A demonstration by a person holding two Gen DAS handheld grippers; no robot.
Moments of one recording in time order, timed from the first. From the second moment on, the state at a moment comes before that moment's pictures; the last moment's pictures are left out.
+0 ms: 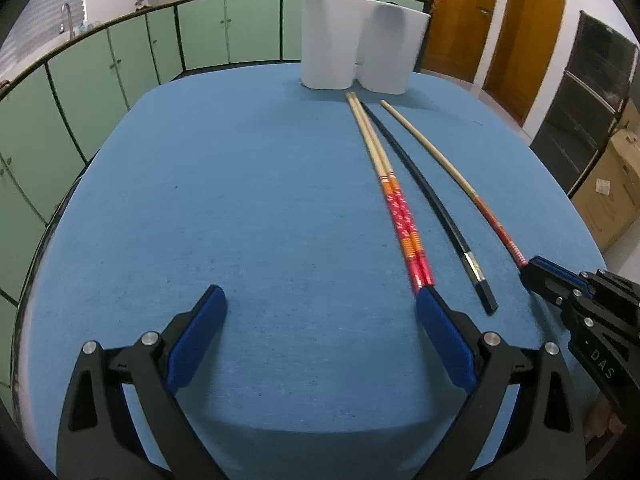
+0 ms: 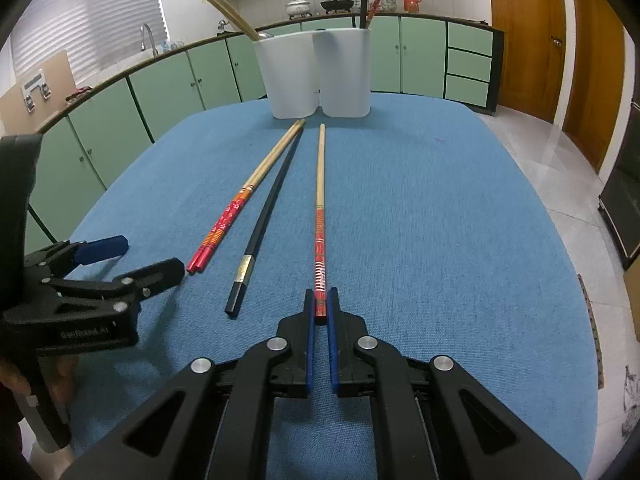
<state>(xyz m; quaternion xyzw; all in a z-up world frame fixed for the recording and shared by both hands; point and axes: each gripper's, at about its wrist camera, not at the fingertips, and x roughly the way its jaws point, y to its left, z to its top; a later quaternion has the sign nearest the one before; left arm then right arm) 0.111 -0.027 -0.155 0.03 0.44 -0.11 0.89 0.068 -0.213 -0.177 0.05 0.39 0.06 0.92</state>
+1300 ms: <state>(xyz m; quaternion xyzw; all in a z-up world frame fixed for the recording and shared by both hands) 0.111 -0.046 -0.152 0.04 0.43 -0.13 0.89 0.068 -0.215 -0.180 0.07 0.39 0.07 0.92</state>
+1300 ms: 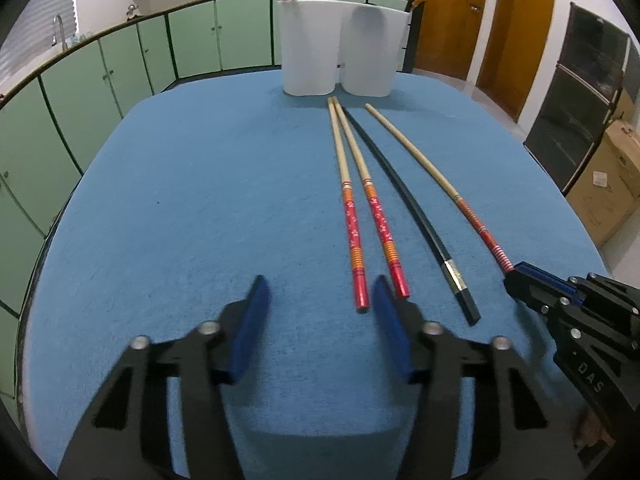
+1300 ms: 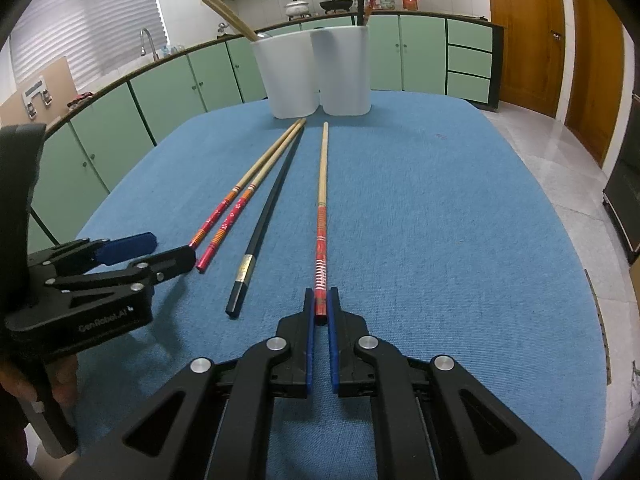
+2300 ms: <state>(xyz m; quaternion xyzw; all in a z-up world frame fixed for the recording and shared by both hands) 0.102 -0.030 0.023 0.05 0.25 -0.17 0.95 0.064 -0.259 -0.014 0.06 0.26 0.11 0.96</state>
